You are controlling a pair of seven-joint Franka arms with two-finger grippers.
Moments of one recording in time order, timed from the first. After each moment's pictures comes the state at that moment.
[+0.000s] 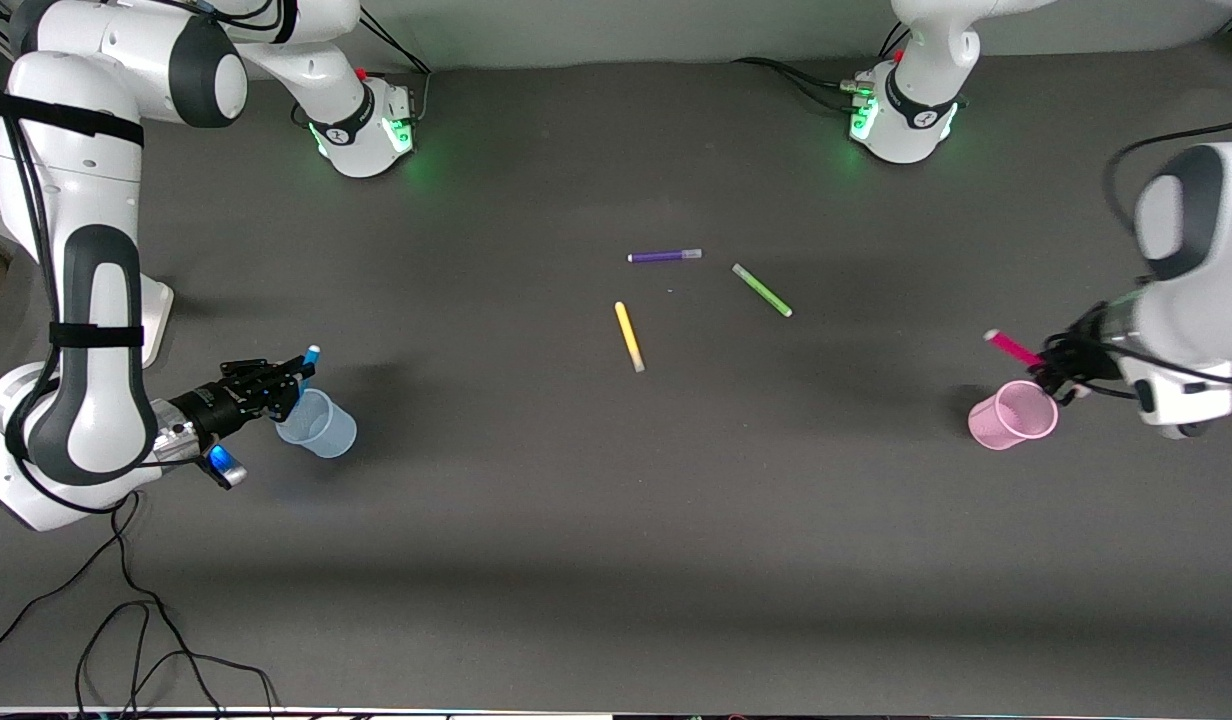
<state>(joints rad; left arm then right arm) 0.20 0.20 -0.18 -1.74 0.07 1.76 -0.78 0.05 0.80 -0.33 -1.31 0.59 1.16 0.25</state>
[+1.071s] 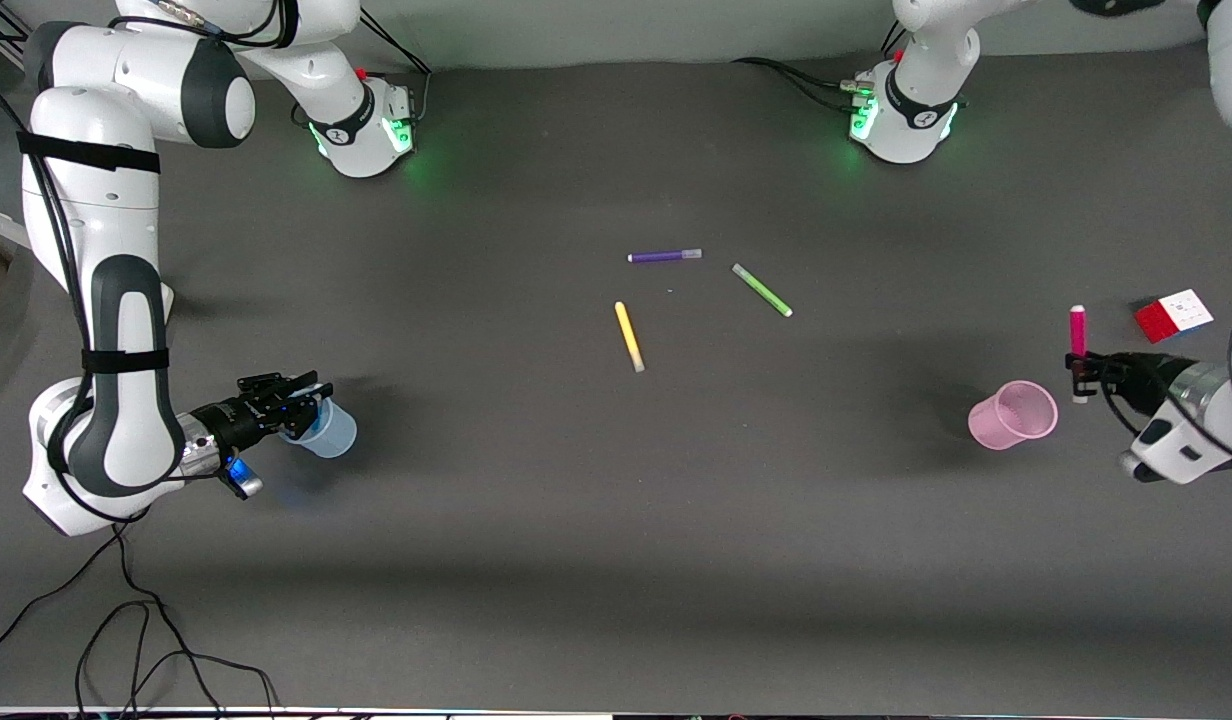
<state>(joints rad) 0.28 0.64 -0.20 -1.29 0.10 1.32 -0.09 0.05 0.87 -0.32 -1.30 0.62 1.24 0.25</state>
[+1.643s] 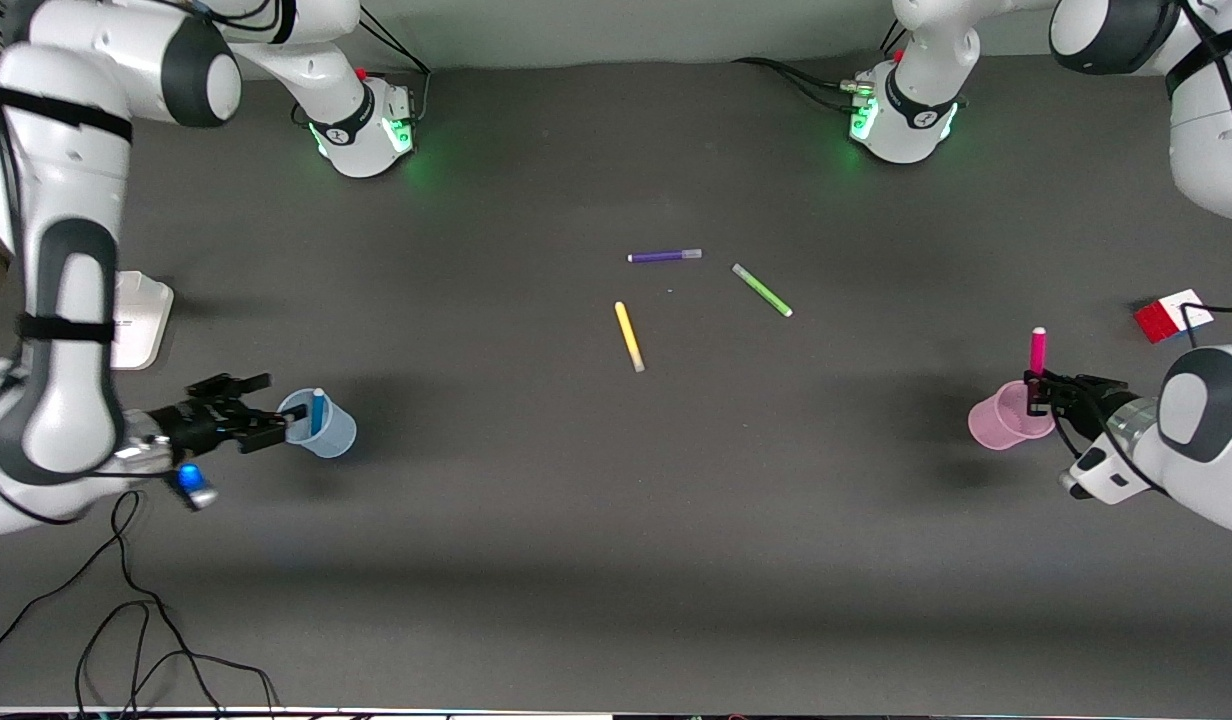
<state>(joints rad) 0.26 0.77 -0.20 -1.26 0.11 1.35 -0.08 0.04 0.73 -0.34 -1.26 0.62 1.24 0.22</state>
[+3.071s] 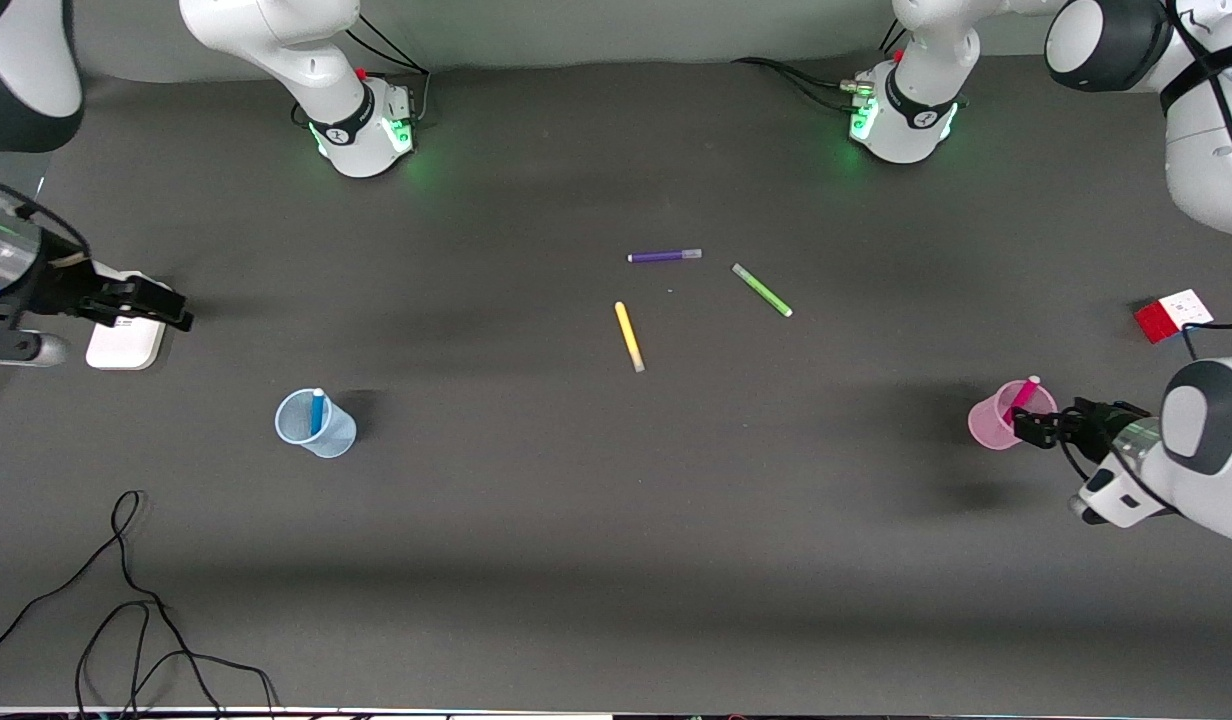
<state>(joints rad) 0.26 0.79 -0.20 -1.16 0.13 1.40 -0.08 0.04 0.00 -0.04 -1.71 0.02 1.66 0.14</state>
